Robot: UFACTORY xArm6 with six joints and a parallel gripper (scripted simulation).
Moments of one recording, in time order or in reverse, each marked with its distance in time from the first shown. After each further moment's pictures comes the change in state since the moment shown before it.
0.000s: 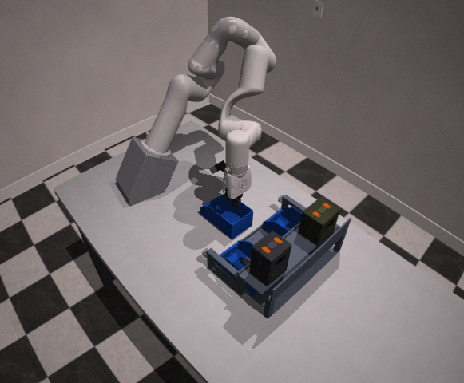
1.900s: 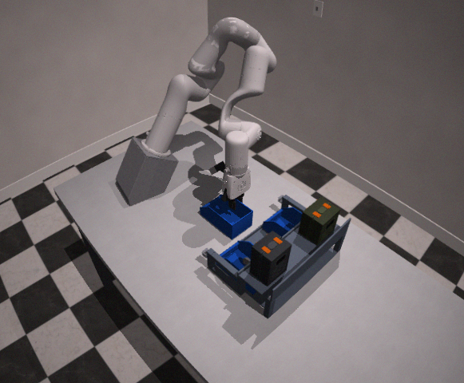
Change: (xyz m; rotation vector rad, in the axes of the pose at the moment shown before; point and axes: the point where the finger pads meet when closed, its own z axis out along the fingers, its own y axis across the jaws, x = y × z) arm 0.002 0.000 0.004 0.001 -0.004 -0.001
